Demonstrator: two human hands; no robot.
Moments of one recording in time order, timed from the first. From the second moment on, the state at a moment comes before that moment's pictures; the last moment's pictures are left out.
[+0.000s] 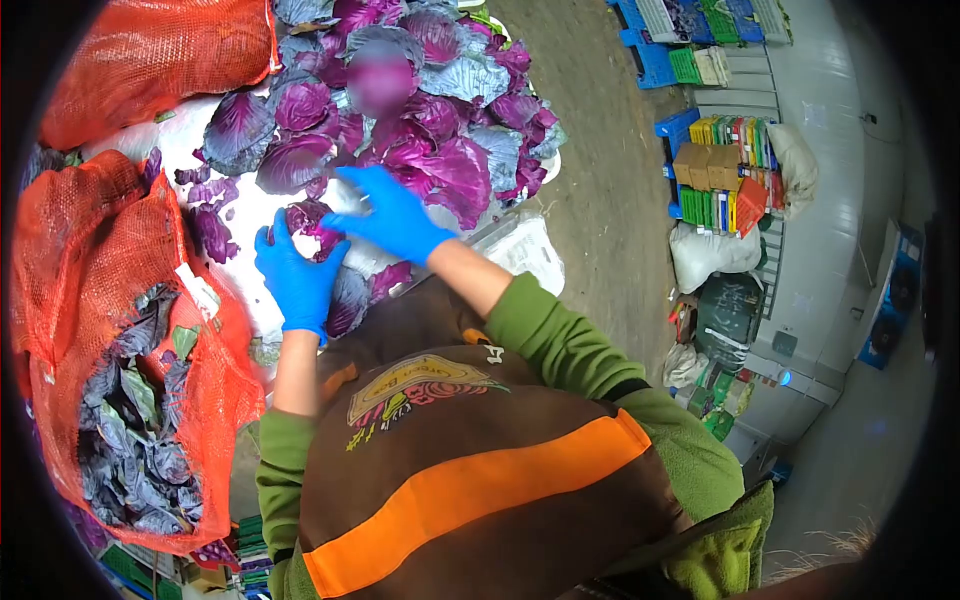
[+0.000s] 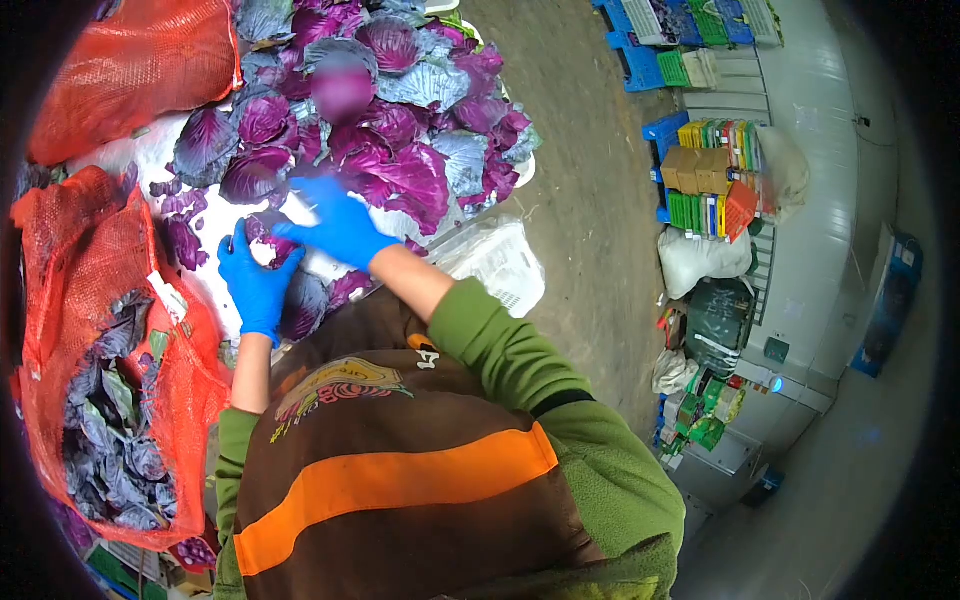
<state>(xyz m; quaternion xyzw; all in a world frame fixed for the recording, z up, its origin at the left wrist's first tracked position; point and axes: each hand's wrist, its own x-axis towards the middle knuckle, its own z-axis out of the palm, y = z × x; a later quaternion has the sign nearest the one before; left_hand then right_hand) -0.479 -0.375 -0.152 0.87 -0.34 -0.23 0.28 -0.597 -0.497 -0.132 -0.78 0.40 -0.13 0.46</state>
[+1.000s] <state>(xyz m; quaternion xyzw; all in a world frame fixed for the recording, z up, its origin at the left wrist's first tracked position) -0.464 -0.327 -0.167 0.80 -0.43 -0.21 0.37 -0.582 -0.486 -0.209 -0.79 0.47 -0.08 0.38</state>
